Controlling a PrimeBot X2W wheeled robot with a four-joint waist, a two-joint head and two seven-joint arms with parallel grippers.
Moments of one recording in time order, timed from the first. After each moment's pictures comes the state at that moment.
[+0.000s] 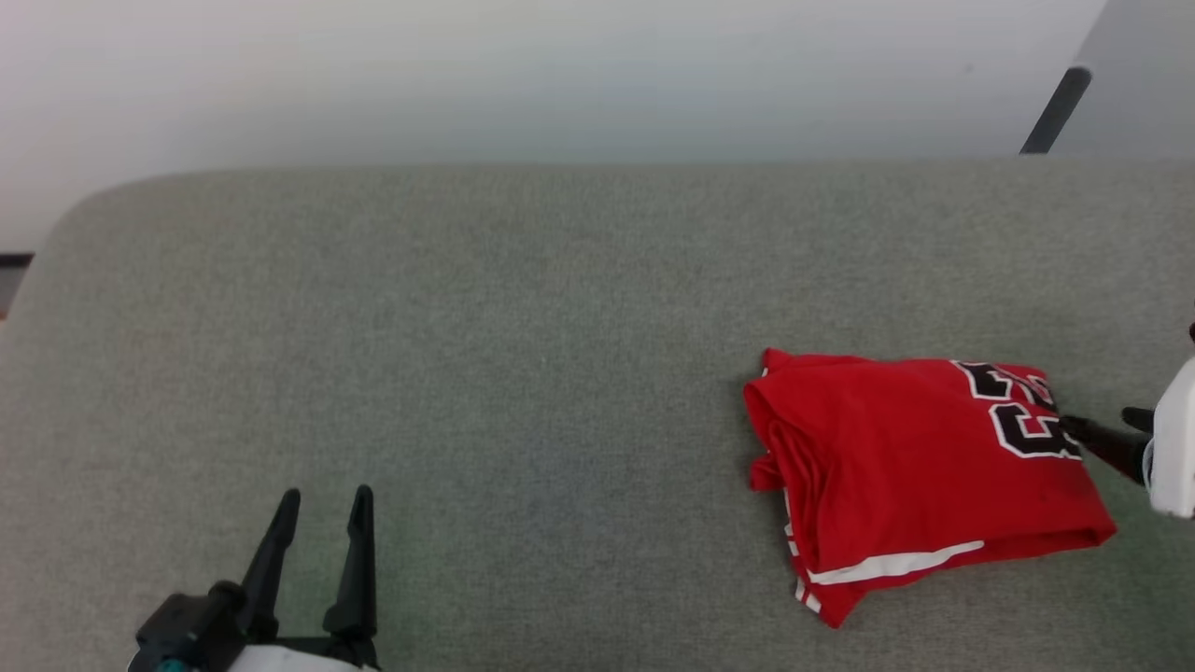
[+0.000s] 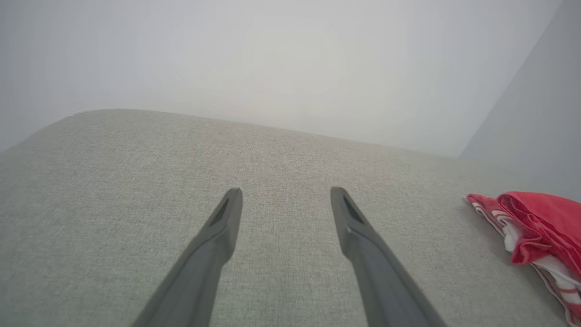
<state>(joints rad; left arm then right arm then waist) 0.05 0.15 0.00 0.07 -0.35 -0.12 -0.26 -0.45 -0.62 0.20 0.26 0.78 0.13 0.83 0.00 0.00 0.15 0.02</state>
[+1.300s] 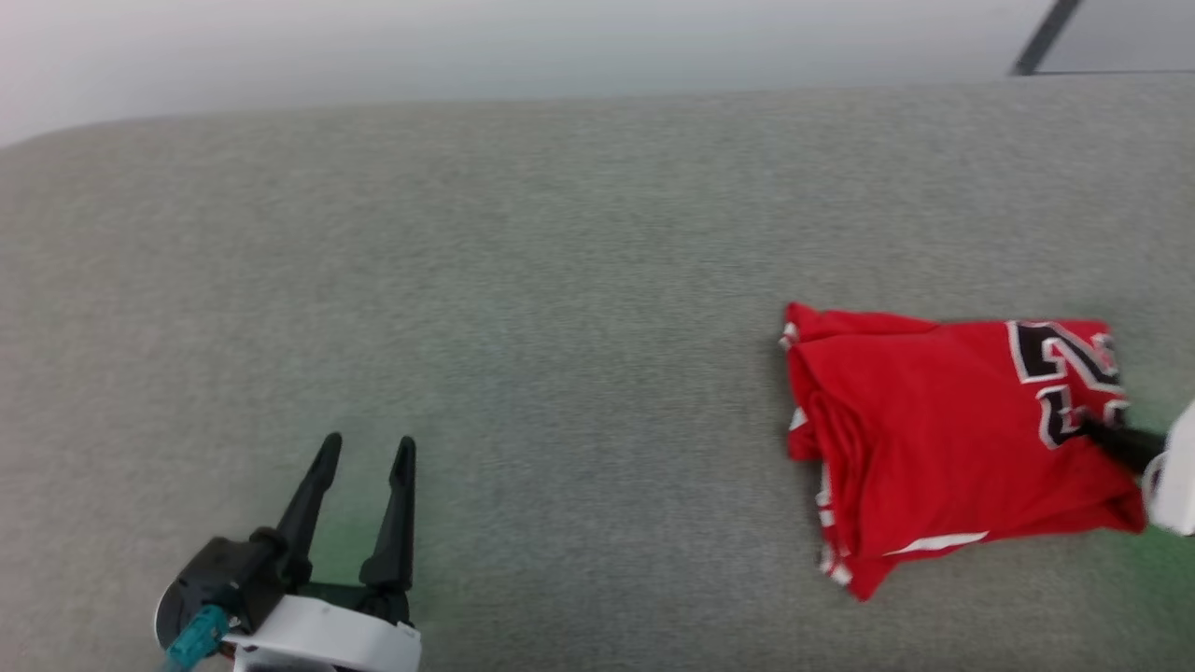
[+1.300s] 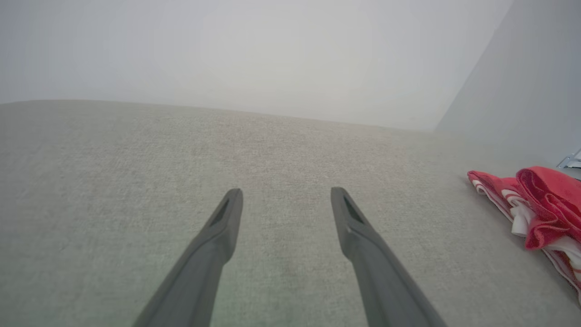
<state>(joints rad) -0.05 0.17 -0.07 0.10 -0.33 -0.13 -0.26 -0.42 -0.61 0.21 0.35 0.88 0.13 0.67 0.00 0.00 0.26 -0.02</state>
